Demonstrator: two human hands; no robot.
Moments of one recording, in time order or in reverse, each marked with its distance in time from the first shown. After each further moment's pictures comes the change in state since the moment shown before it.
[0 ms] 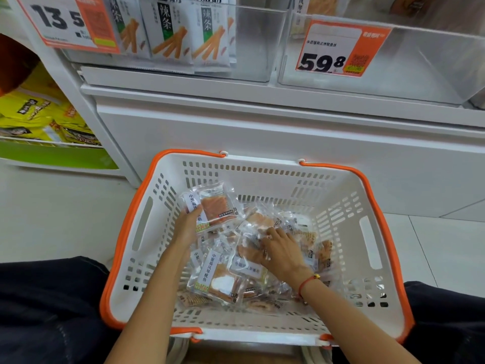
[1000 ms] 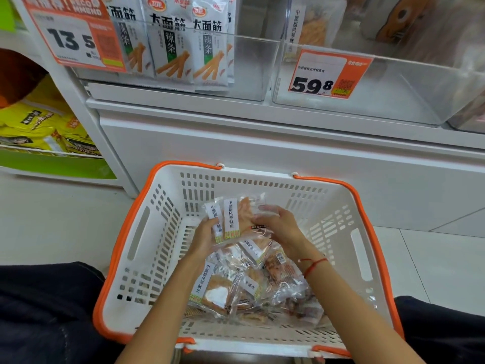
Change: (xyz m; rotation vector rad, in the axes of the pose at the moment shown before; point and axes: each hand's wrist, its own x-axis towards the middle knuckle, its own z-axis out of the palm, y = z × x) left_hand -0.025 0.005 0.036 -0.093 -0.185 -0.044; right_hand 0.021 -0.009 -0.109 1.613 0.032 0.488
